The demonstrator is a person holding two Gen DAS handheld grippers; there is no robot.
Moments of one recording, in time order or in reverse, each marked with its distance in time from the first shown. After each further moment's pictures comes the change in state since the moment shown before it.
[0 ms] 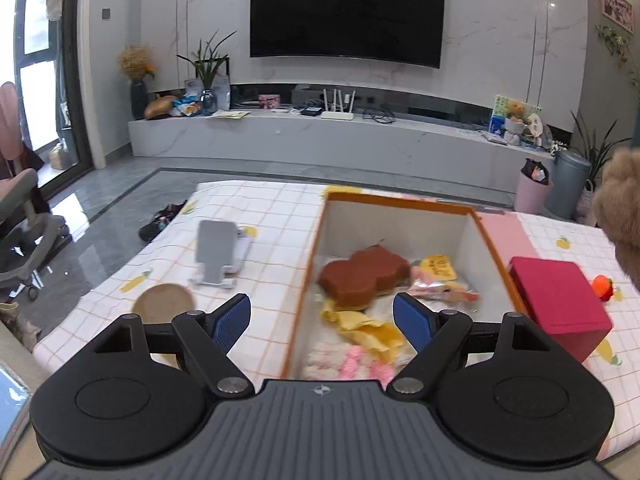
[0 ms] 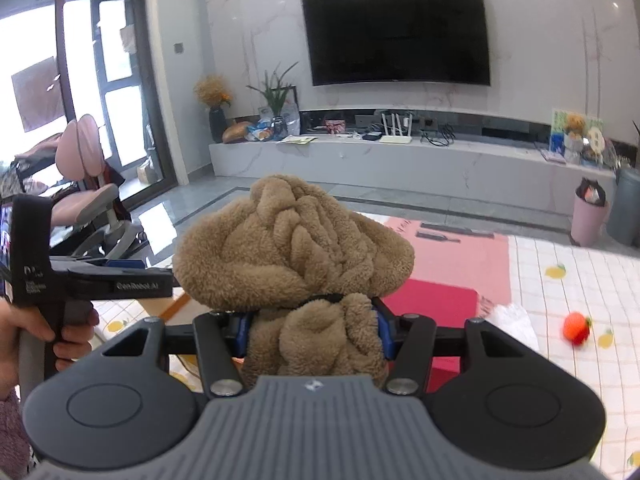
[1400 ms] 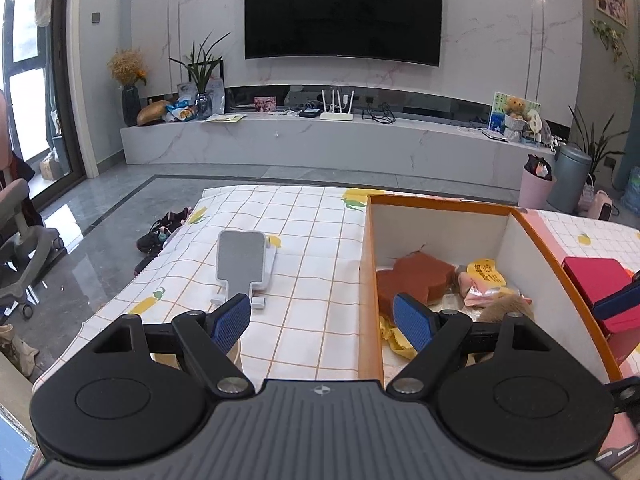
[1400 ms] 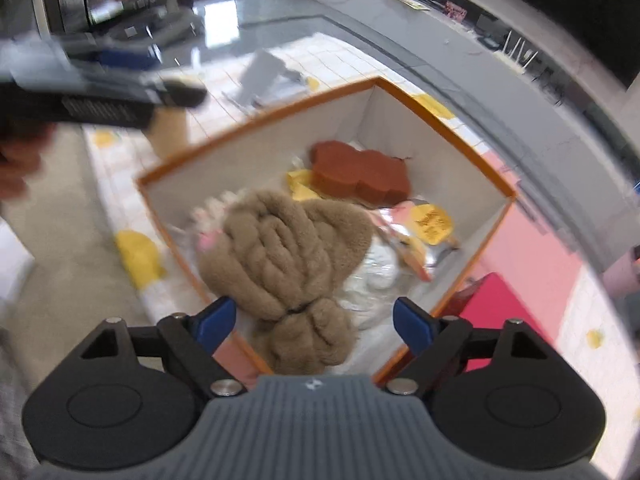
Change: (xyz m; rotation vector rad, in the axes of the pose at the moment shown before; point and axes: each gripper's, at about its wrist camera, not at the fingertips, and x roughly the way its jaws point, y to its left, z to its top) left arm 0.040 0.051 0.002 0.036 -0.019 -0.037; right arm 0.165 0.053 0.020 -0.420 0.505 0.109
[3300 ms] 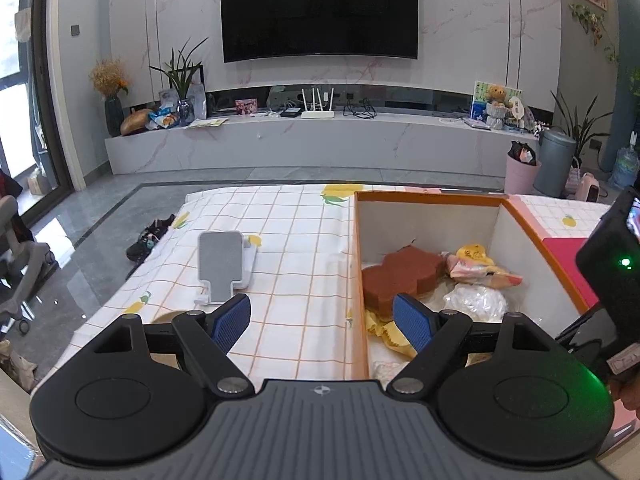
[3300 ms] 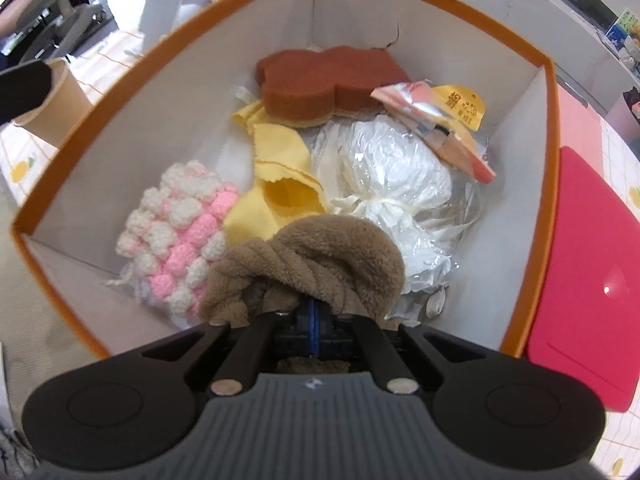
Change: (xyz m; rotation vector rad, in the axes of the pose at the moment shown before) left arm -0.003 -0.016 -0.004 0.046 0.007 -0.036; right arm 0.082 0.004 -0.001 0.331 0.244 -0.066
